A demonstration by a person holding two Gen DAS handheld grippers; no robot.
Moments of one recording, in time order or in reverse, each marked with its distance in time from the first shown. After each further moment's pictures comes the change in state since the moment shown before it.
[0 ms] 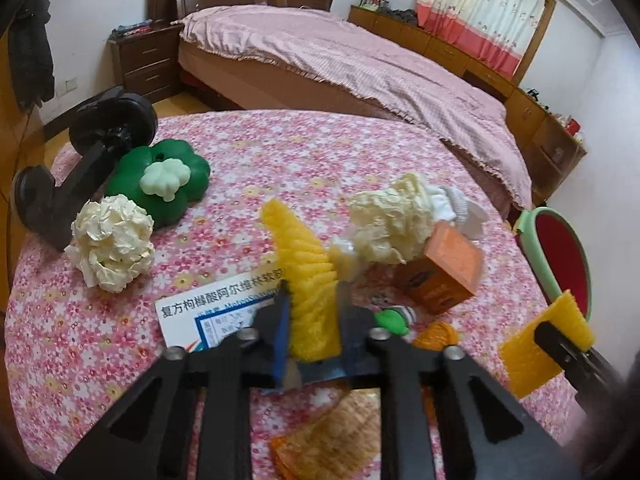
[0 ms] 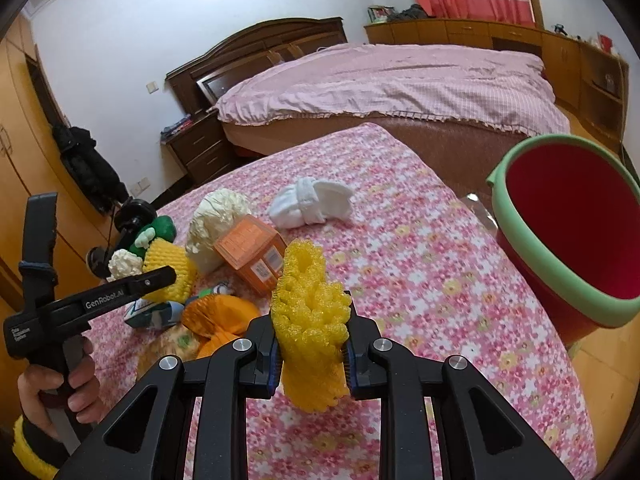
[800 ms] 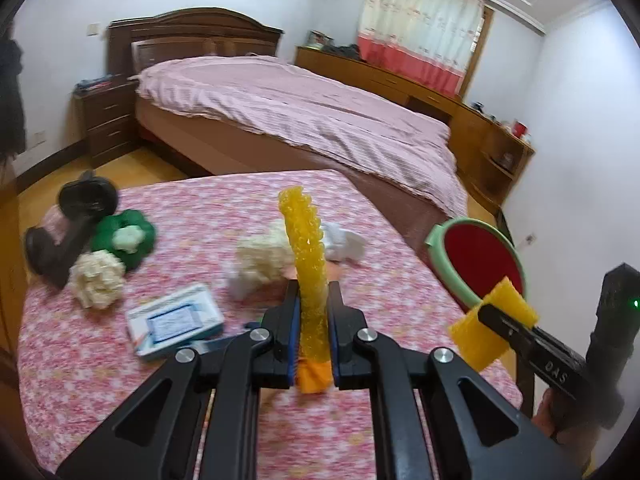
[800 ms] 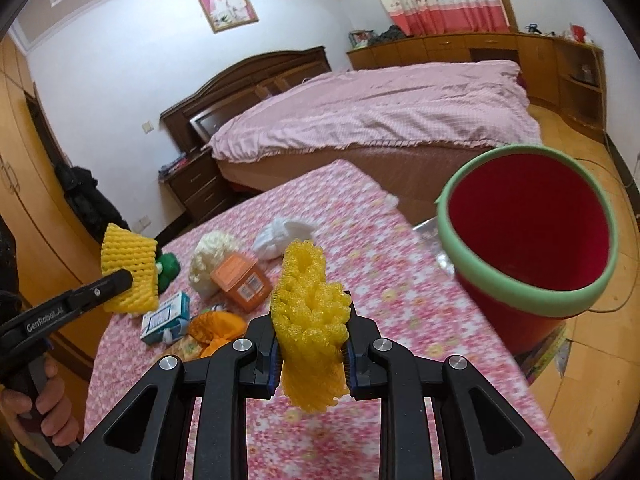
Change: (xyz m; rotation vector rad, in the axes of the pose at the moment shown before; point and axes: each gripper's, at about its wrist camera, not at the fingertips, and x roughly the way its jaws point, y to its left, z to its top) left arm -0.084 -0.075 -0.007 0.124 -0.143 -0.140; right arm -0.074 -0.041 0.001 0.078 -0.133 -0.008
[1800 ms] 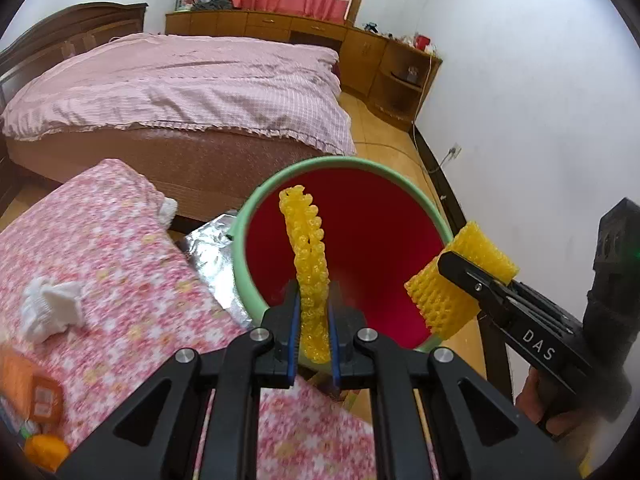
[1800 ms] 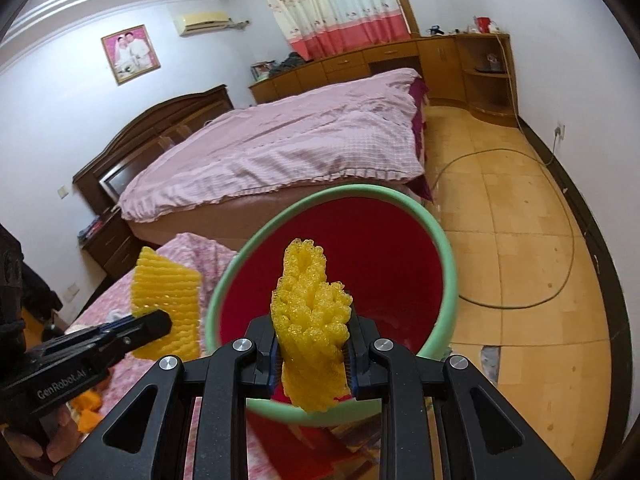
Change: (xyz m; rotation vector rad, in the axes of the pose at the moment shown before) left arm 0.170 -0.225 0.013 0.288 0.215 -0.265; right arm -0.013 -0.176 0.045 0.175 -0.093 -0.270
